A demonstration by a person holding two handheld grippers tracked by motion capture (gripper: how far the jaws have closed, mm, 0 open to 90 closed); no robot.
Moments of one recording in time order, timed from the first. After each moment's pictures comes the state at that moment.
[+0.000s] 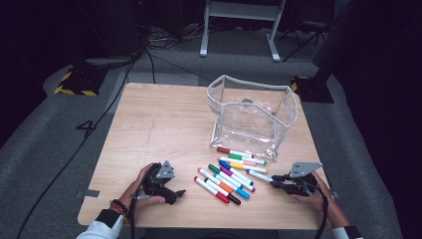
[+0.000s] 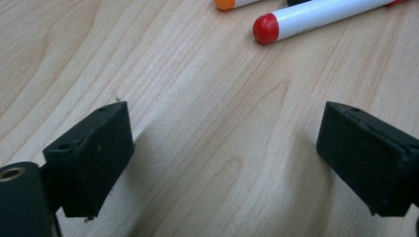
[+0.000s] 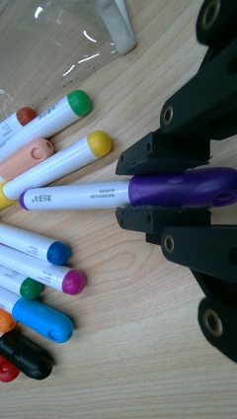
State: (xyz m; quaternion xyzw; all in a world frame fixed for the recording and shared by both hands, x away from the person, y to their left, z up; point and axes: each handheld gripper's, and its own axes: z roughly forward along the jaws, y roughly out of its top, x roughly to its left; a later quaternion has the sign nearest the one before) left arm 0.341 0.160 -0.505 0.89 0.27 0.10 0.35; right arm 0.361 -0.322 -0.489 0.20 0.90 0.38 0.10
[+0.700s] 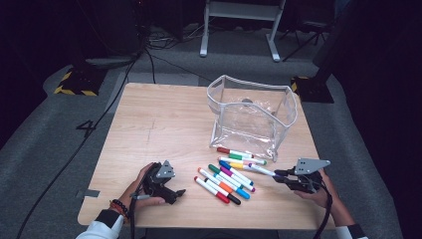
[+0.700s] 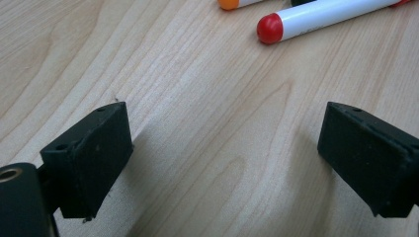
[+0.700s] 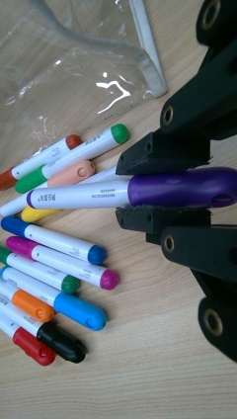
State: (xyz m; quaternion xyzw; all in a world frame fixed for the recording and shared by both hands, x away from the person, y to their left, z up) left arm 0.341 0.161 -0.505 0.89 0.27 0.10 0.35; right arm 0.357 -0.321 -0.458 0.18 0.89 0.40 0.13
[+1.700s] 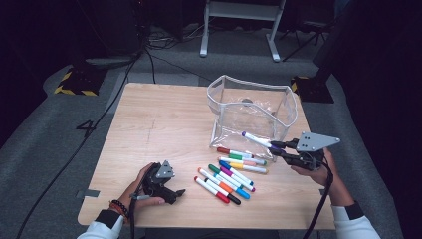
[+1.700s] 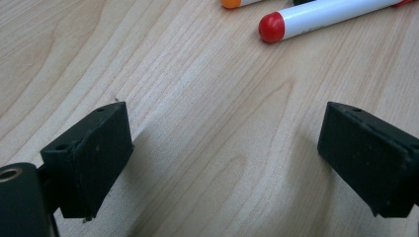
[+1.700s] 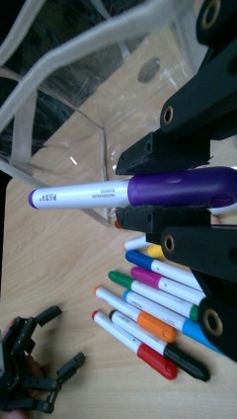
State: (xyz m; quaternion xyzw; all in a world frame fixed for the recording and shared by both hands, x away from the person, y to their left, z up) left arm 0.340 0.161 -0.505 0.89 0.27 0.10 0.35; right arm 0.376 -0.285 -0.362 0.13 0.85 0.45 0.22
